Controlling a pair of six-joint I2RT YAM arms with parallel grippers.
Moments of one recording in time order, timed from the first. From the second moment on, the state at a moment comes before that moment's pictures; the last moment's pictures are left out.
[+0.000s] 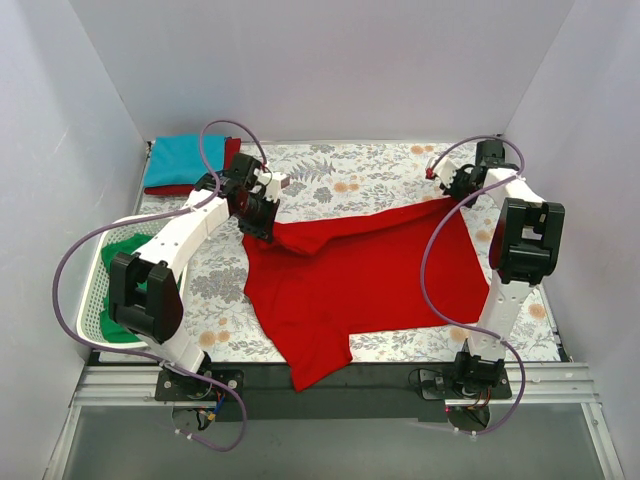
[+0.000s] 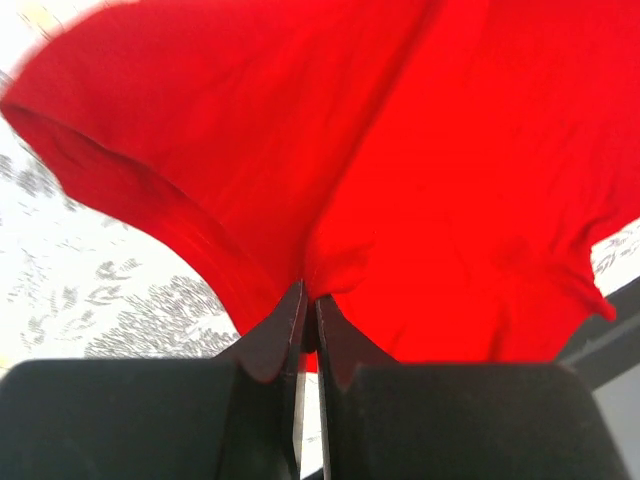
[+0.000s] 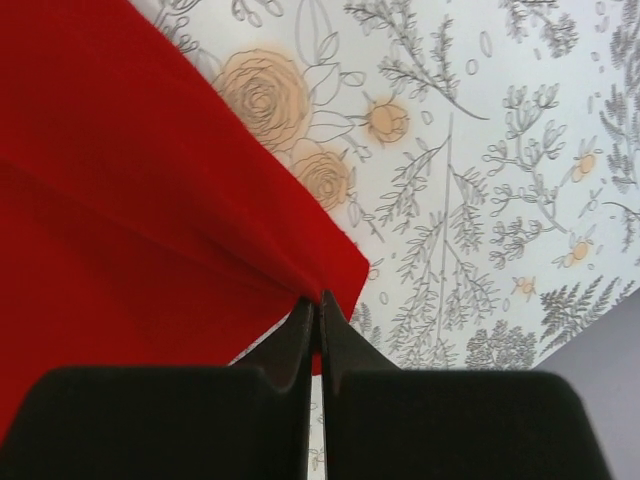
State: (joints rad) left arm -0.36 1.64 1.41 -0.90 0.26 0.08; right arm -0.12 2.07 1.58 -0.56 -0.35 -1.22
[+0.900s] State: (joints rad) left arm -0.36 1.63 1.29 -0.91 0.30 0.10; right arm -0.12 2.00 1.45 -0.57 -0.30 -1.29
